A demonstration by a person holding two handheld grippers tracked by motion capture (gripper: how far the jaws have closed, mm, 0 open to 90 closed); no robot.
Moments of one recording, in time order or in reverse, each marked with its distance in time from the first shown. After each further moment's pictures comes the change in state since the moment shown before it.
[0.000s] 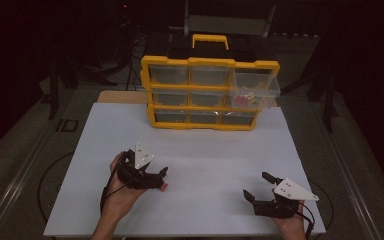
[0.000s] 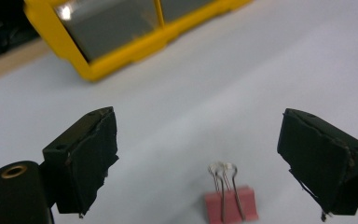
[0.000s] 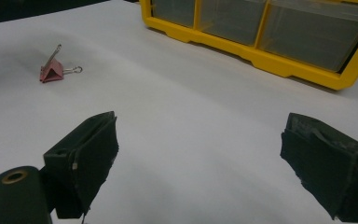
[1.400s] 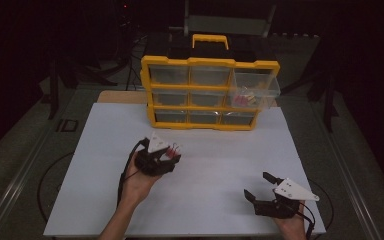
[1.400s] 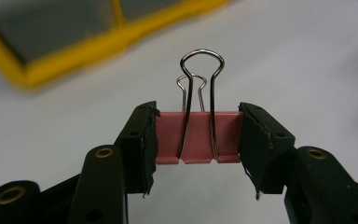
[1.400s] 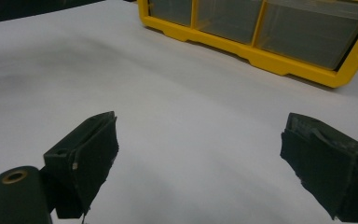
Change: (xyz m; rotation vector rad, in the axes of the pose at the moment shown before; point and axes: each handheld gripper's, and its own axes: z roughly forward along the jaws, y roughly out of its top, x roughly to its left) left arm 0.000 0.054 0.030 -0.072 -0.171 -0.033; right arm -0.002 -0.001 -0.001 0.001 -0.007 0.003
